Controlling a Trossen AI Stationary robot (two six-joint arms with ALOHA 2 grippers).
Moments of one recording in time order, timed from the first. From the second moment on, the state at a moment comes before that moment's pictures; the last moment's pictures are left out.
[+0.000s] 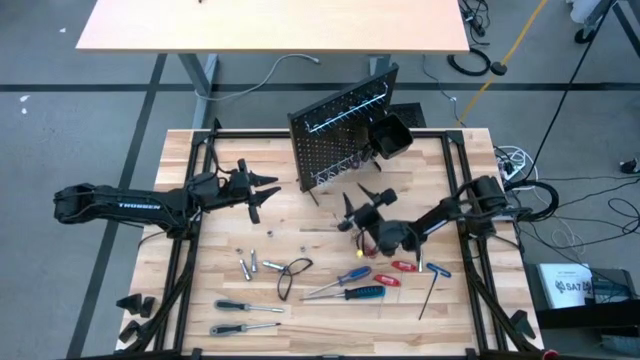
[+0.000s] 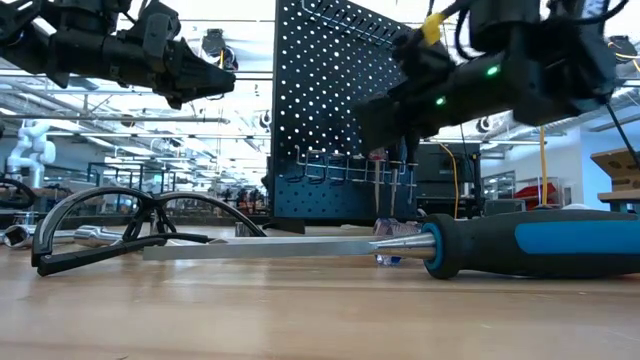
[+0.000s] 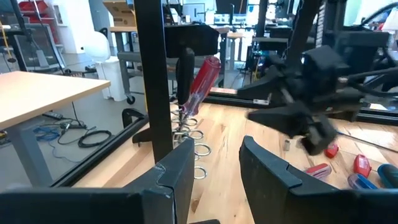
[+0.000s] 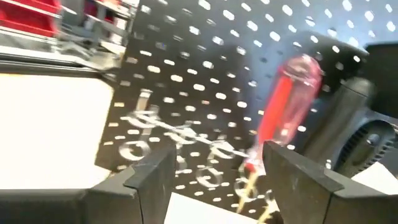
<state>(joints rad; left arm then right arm) 0.18 0.83 0.24 0.55 -0.08 0.01 0.24 1.91 0.66 1.33 1.26 -0.39</state>
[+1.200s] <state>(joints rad) -0.25 1.32 0.67 0.35 -0.12 0.46 0.51 1.35 0.66 0.05 0.61 0.68</state>
